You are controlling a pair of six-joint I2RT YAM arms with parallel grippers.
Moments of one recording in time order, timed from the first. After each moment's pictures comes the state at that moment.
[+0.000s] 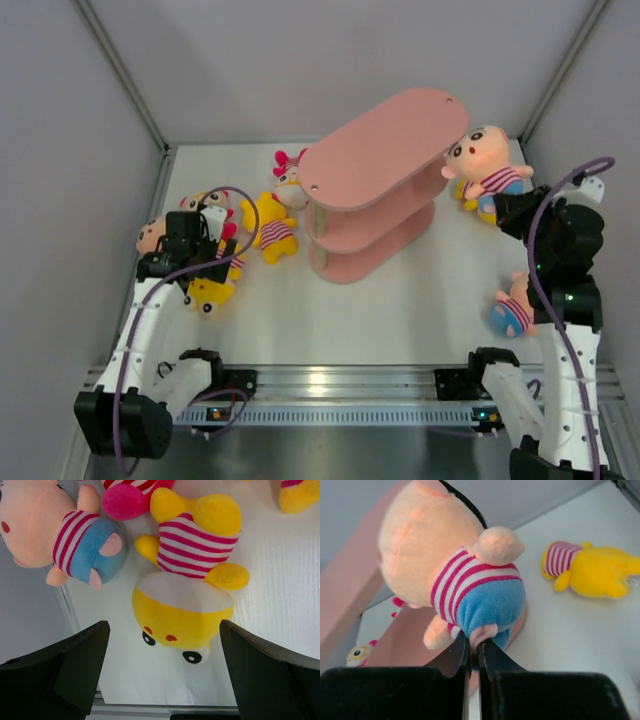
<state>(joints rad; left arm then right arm) -0.05 0.97 0.88 -0.79 -0.11 0.28 -0.11 0.69 0.94 -0.44 -0.07 0.55</state>
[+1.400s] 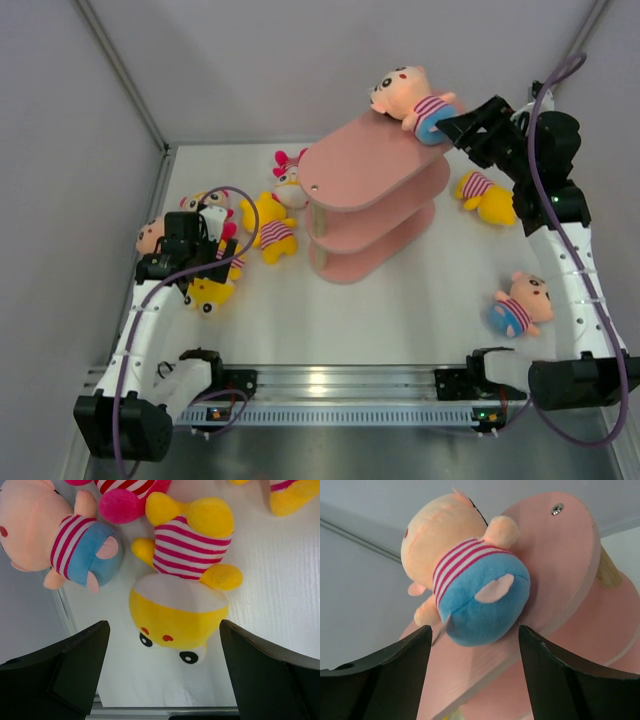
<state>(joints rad) -0.05 0.96 0.88 -0.79 -0.09 0.28 0.07 1.22 1.44 -0.32 -0.34 0.76</state>
